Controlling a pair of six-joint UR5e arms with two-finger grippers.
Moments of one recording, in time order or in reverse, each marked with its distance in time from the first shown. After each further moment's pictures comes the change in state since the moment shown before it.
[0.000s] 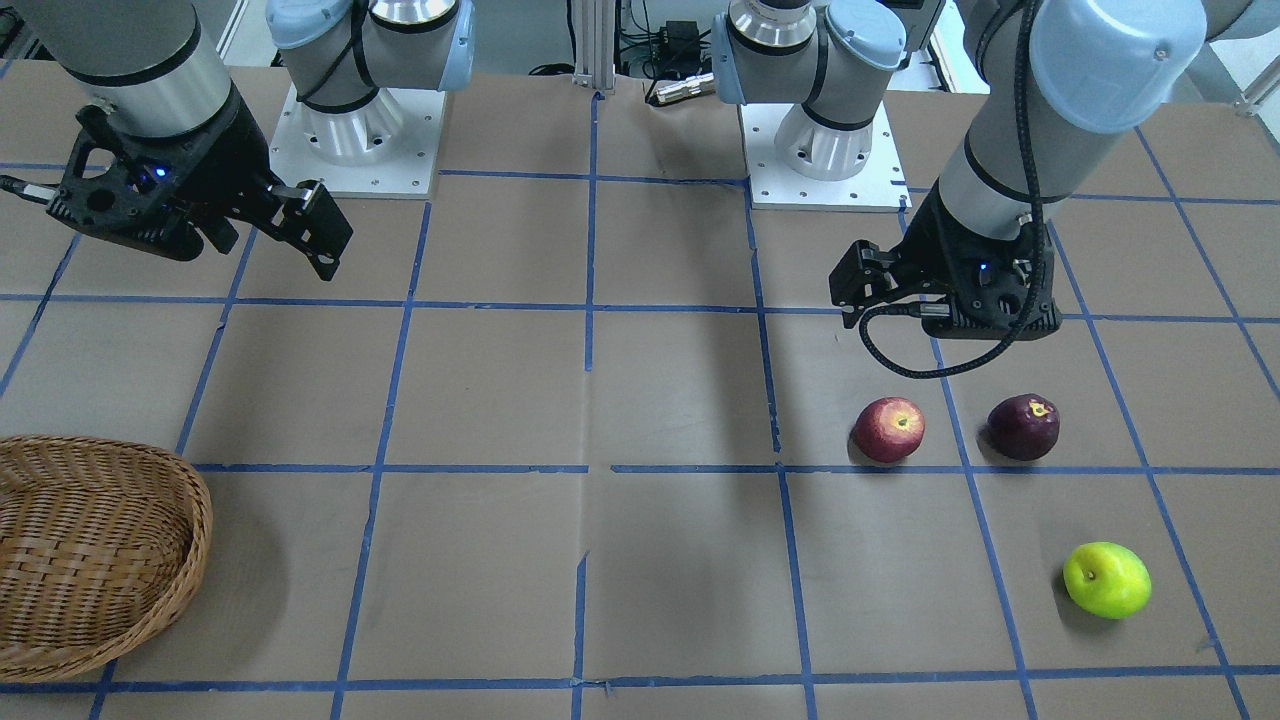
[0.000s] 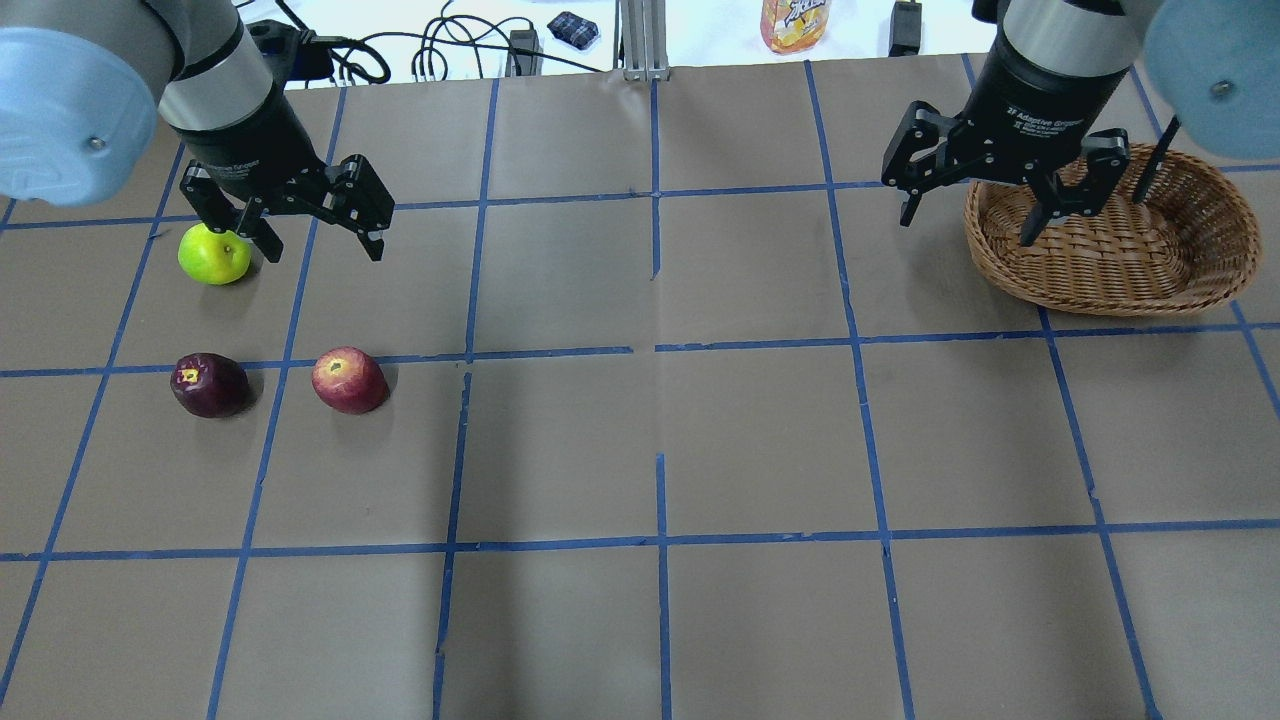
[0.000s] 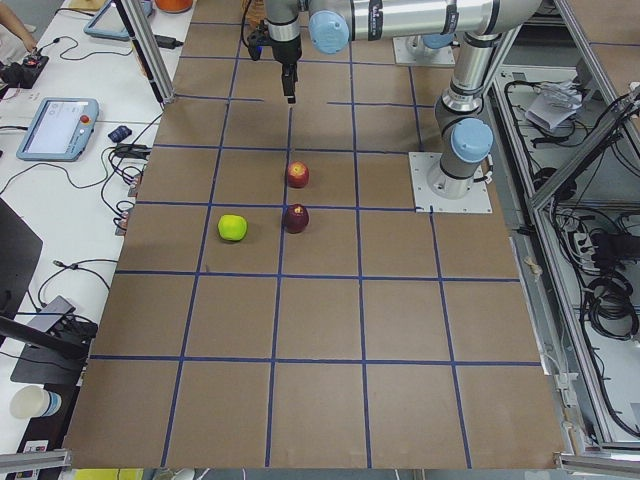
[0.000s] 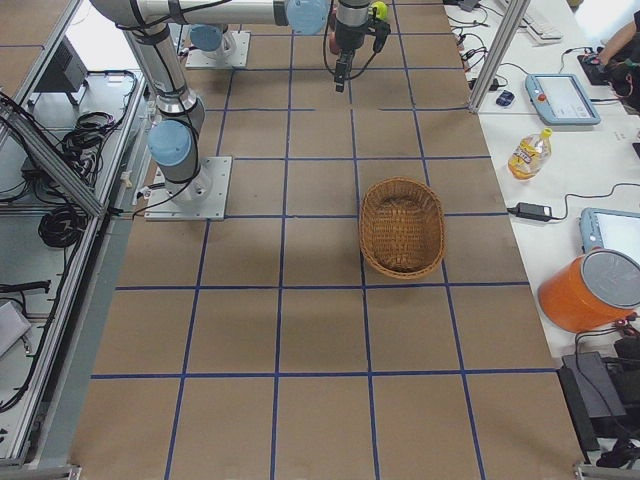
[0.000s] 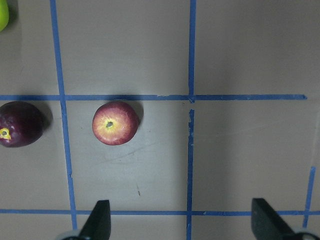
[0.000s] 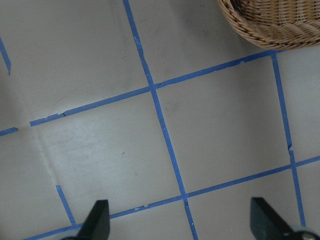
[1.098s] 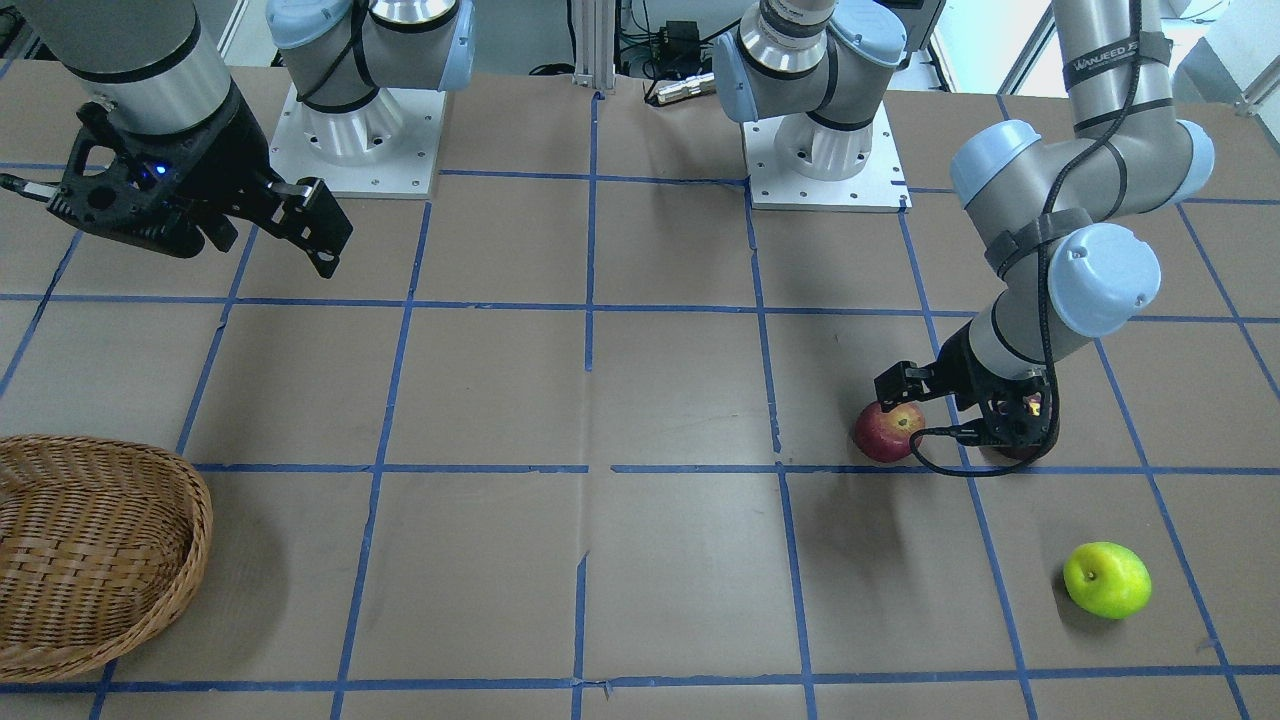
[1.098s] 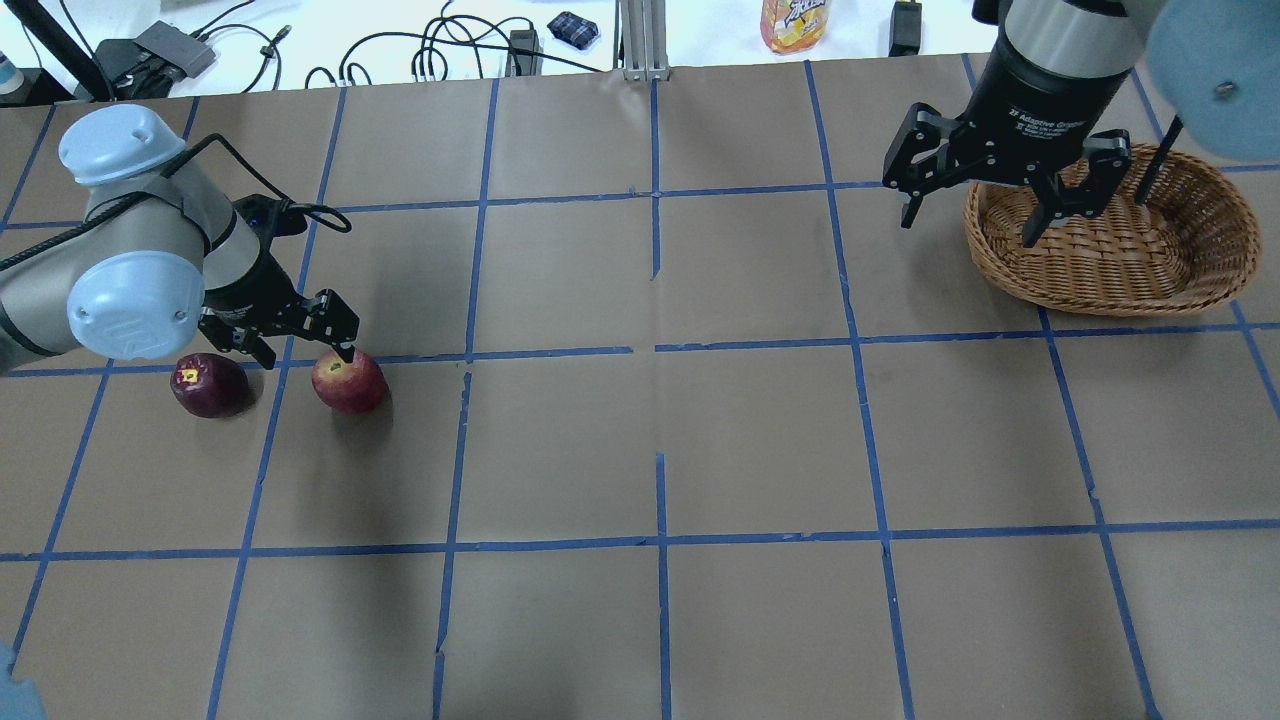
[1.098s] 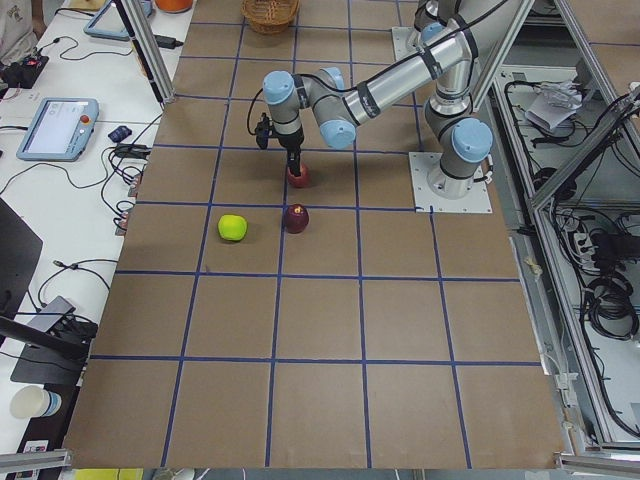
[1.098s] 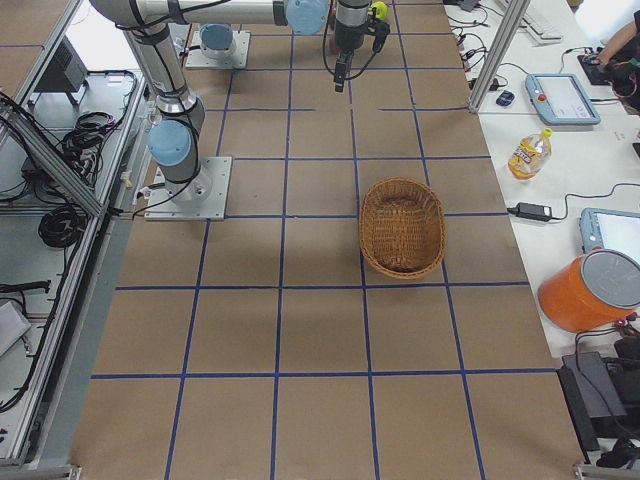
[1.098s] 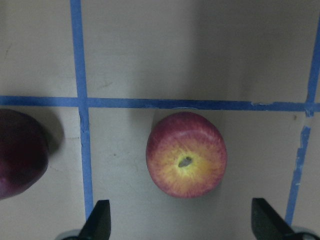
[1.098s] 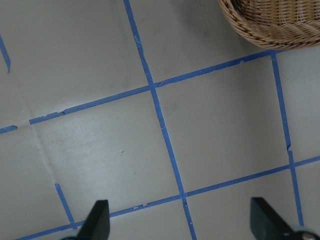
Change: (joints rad) left arm 0.201 -0.133 -0.333 0.411 -0.013 0.143; right arm -0.002 -0.004 0.001 0.002 -0.001 -0.008
